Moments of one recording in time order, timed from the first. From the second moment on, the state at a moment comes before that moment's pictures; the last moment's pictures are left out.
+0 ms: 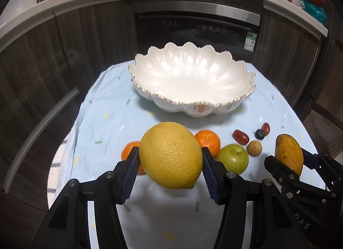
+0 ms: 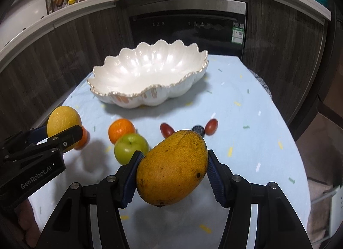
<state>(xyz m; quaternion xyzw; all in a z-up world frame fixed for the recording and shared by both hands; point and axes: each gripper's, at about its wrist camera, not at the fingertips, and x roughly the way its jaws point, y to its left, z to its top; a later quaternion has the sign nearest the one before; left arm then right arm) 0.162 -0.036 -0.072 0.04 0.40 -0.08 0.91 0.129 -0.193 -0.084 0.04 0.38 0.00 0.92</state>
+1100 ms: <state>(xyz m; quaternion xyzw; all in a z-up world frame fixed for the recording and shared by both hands) 0.263 -0.045 -0.017 0.06 0.34 -0.10 0.93 0.243 -0.198 -0.028 0.02 0.32 0.02 0.95</state>
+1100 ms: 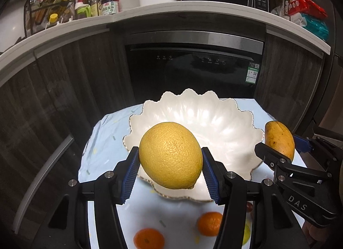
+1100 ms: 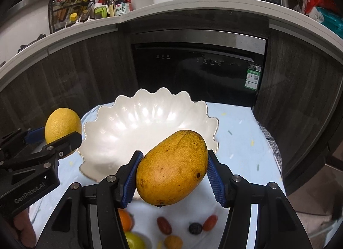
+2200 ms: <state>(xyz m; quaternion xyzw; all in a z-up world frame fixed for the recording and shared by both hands) 0.340 -0.042 -0.071 0.05 0.43 -0.08 0.90 0.321 -0.215 -0.062 0.01 0.39 -0.04 0.92</state>
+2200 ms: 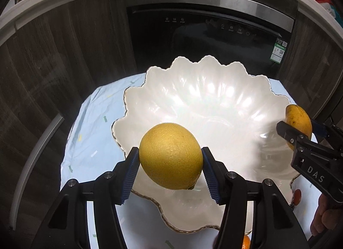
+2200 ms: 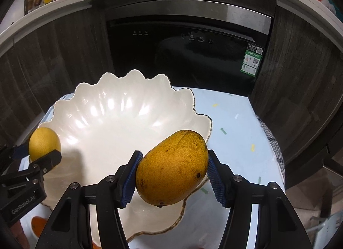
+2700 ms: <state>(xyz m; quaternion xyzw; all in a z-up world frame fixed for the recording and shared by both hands) 0.333 -0.030 -0.042 0.05 0.39 -0.04 0.92 0.310 -0.216 -0.035 0.03 0.34 -0.06 0.94</state>
